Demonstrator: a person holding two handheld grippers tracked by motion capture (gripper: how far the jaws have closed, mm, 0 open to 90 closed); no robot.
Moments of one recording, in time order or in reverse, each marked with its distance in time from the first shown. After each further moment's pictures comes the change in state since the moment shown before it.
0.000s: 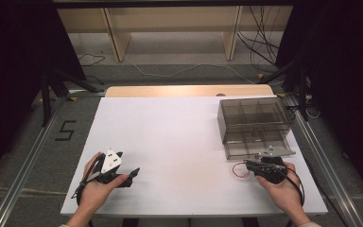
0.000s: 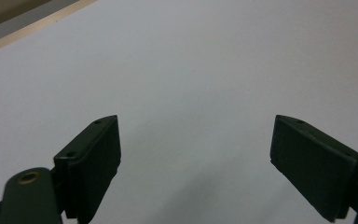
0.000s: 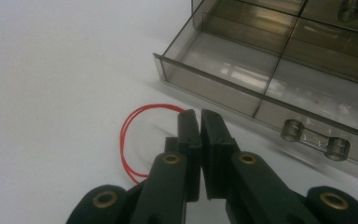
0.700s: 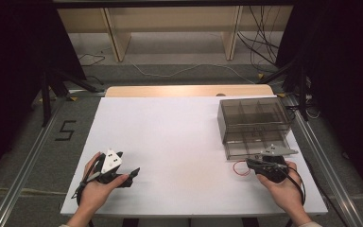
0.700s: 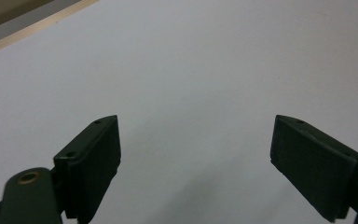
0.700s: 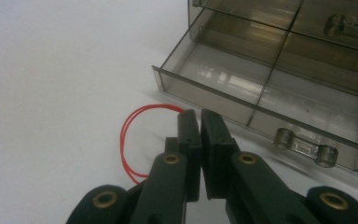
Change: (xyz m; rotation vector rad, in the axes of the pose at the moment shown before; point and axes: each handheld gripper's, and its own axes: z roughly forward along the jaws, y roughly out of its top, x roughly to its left) left arm 0.000 0.000 0.000 -0.002 0.000 0.004; right arm 0.000 0.004 -0.005 -0.029 -0.007 0.006
